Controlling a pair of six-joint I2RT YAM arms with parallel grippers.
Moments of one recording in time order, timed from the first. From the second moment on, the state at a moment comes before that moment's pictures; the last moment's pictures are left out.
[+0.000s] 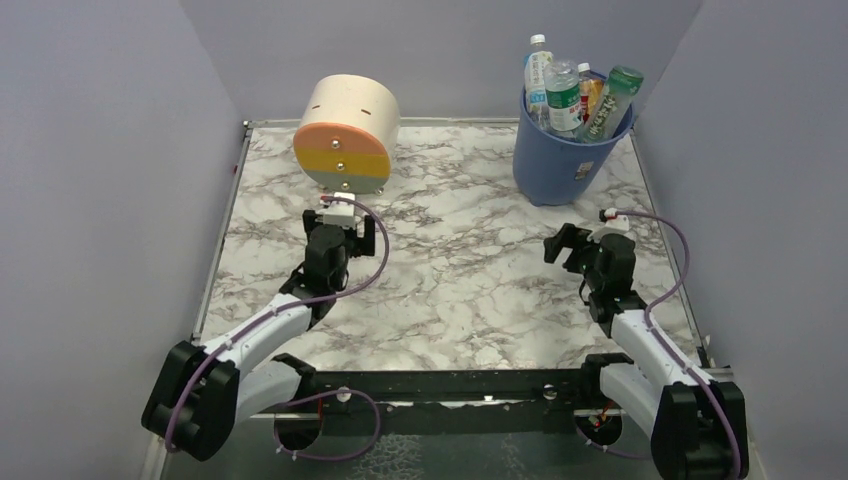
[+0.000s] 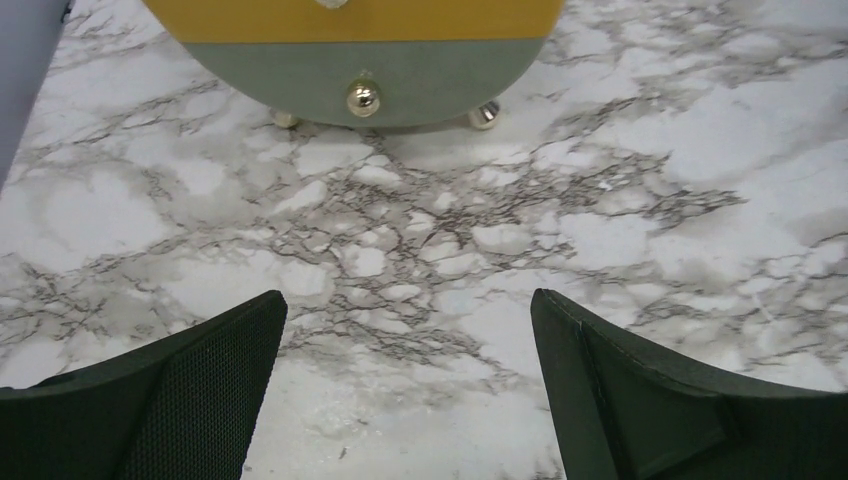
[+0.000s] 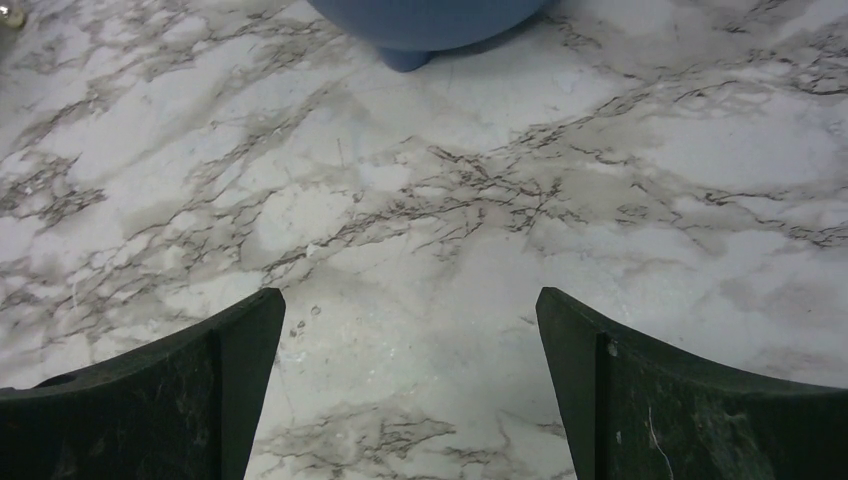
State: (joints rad) left arm -0.47 1.04 0.45 0.32 -0.39 -0.07; right arm 0.03 0.91 0.31 0.20 -0.04 0.30
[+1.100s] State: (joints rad) left arm -0.08 1.59 0.31 1.03 -0.17 0.07; right arm 0.05 1.51 0.28 1.02 0.14 0.14
